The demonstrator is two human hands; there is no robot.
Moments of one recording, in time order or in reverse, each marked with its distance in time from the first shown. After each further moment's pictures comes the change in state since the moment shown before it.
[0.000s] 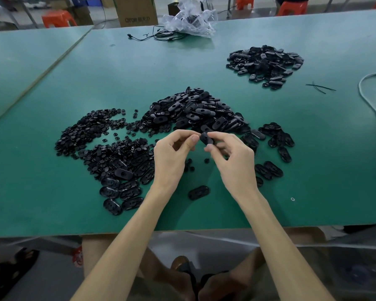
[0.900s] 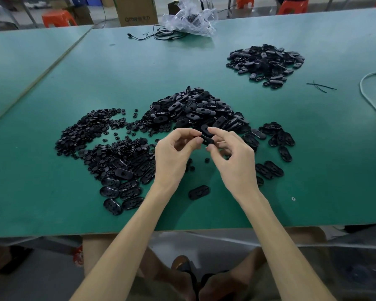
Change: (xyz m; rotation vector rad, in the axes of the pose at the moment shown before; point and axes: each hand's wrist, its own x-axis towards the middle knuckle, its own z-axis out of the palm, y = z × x) left_hand -0.002 0.003 0.003 -0.083 -0.033 -0.002; right_hand -0.001 0.002 0.000 0.015 0.006 -0.033
